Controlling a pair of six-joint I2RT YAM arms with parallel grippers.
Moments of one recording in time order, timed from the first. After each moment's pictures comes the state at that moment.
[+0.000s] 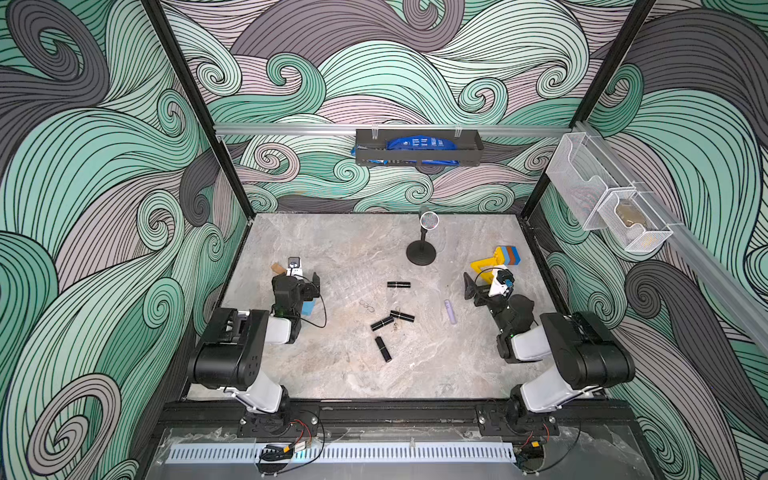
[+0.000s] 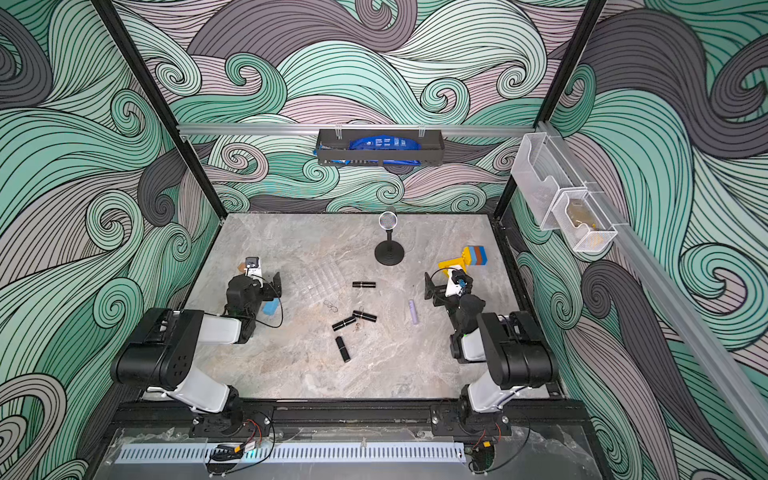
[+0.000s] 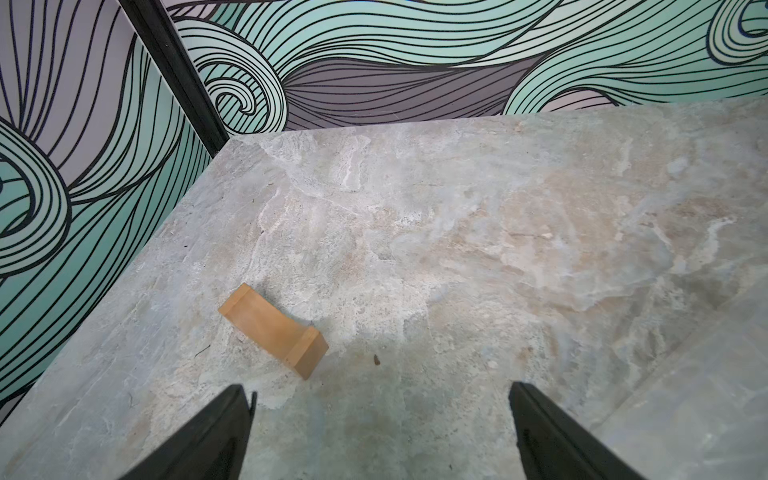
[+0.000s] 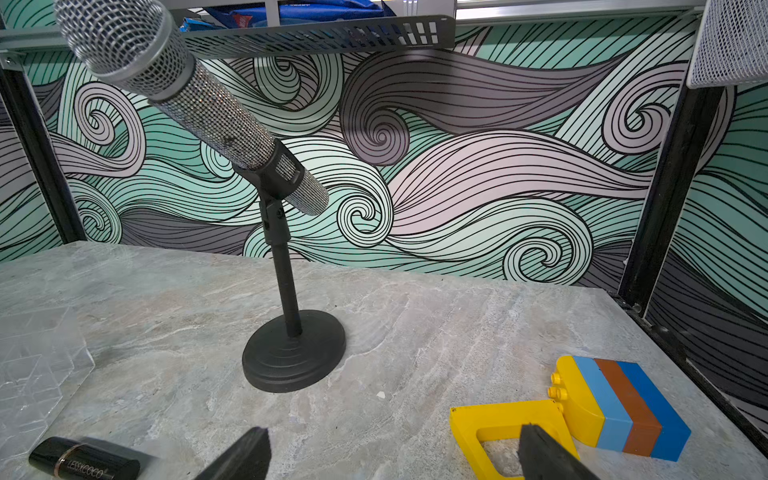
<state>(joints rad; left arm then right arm) -0.05 1.58 0.39 0.83 -0.17 0.06 0.04 1.59 0.20 1.33 -0.13 0.00</state>
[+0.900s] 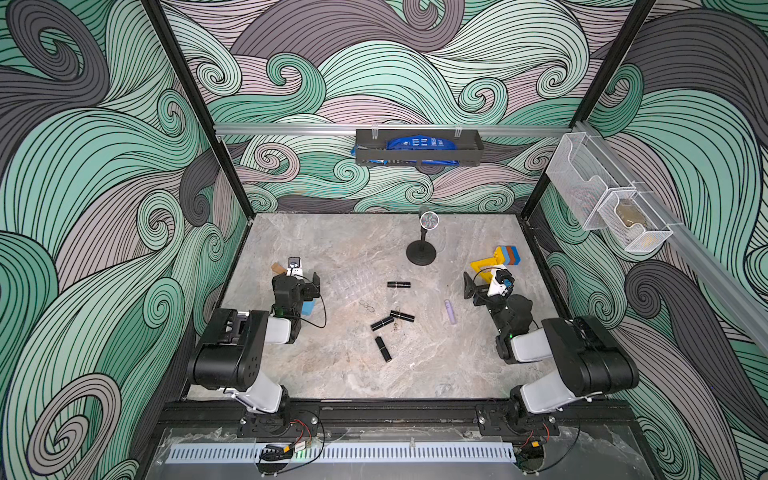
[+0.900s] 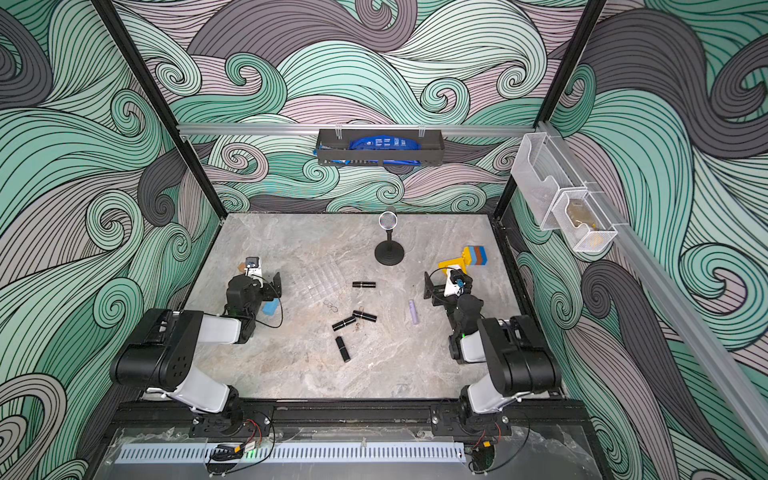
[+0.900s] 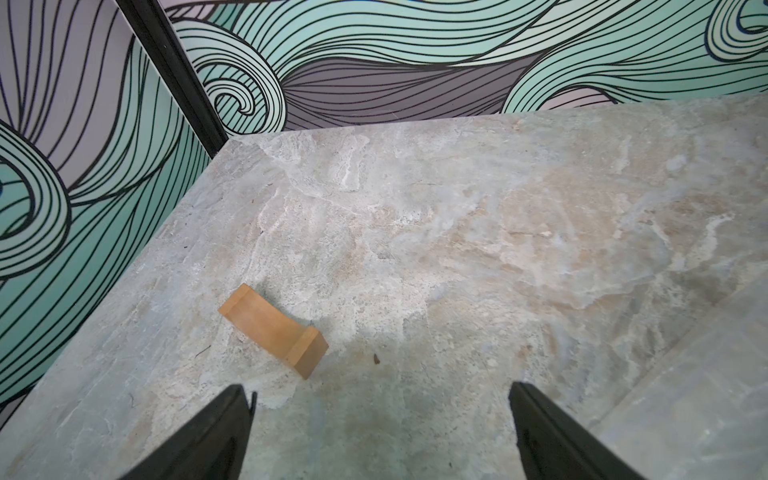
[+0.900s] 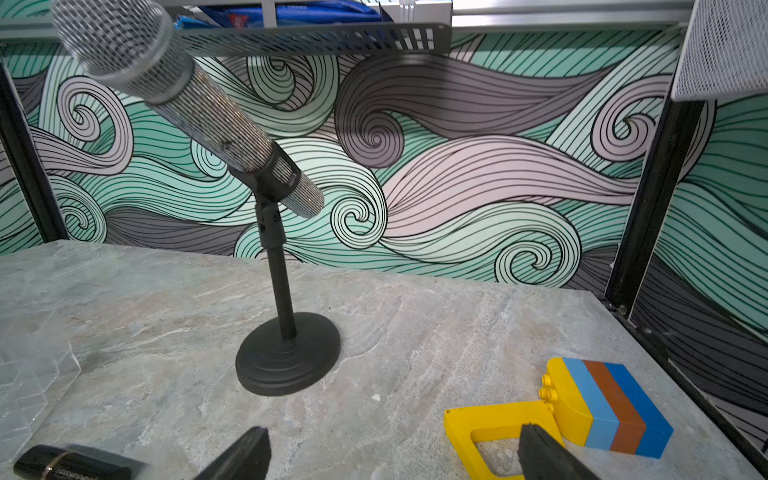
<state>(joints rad) -0.08 1.53 0.39 0.78 -0.19 0.07 0.12 1.48 0.20 1.24 -0.02 -0.02</state>
